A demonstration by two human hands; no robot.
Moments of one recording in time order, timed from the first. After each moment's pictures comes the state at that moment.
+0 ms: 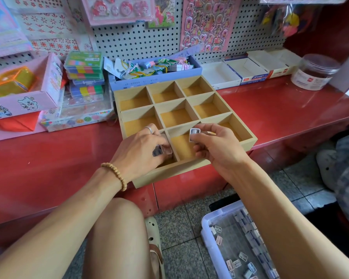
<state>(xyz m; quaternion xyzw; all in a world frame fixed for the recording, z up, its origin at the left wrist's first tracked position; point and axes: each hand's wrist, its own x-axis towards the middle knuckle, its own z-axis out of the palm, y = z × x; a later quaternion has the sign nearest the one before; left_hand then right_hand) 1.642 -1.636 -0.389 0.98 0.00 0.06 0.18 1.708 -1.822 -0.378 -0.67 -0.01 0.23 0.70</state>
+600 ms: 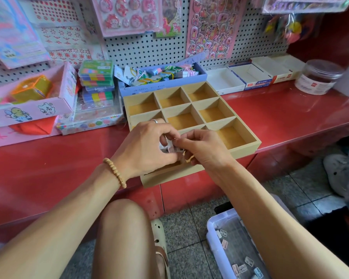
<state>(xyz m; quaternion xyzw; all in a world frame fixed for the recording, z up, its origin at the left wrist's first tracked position) 1.629 -1.643 -0.350 0.94 -0.04 0.15 0.30 1.686 -1.794 -0.361 -0.73 -0.10 0.24 0.63</state>
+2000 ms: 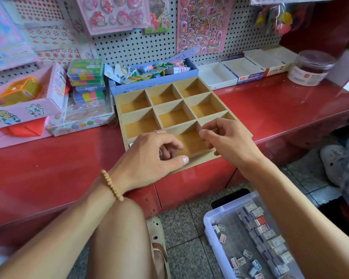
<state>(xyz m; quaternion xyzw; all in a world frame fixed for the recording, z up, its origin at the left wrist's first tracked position) 1.615 -1.670 -0.355 0.92 -0.03 0.07 0.37 1.709 -1.855 -0.364 -0.83 -0.15 0.10 0.52</state>
